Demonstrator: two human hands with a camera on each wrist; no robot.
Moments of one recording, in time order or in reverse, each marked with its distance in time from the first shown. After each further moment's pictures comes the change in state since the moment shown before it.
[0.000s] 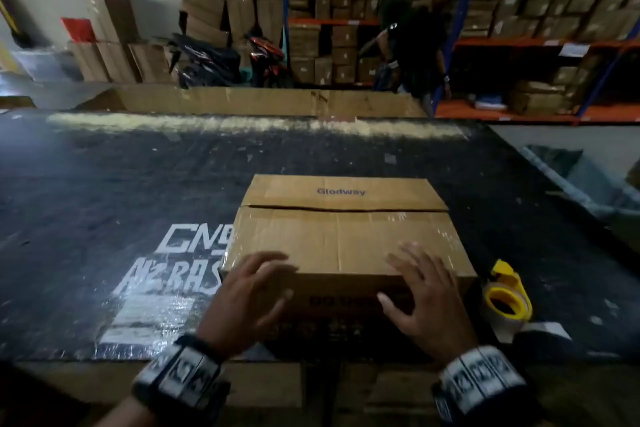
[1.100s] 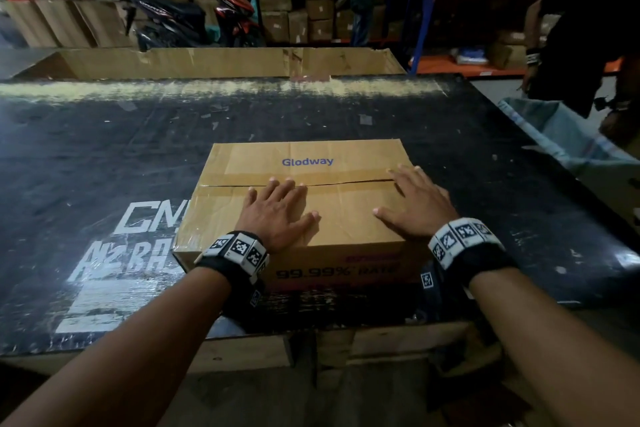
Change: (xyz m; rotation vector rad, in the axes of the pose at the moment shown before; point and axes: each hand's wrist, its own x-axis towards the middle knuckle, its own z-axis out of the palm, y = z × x) left_hand 0.131 -0.002 0.087 0.399 -0.402 -0.226; right_hand 0.101 0.080 -0.012 -0.104 -0.403 0.317
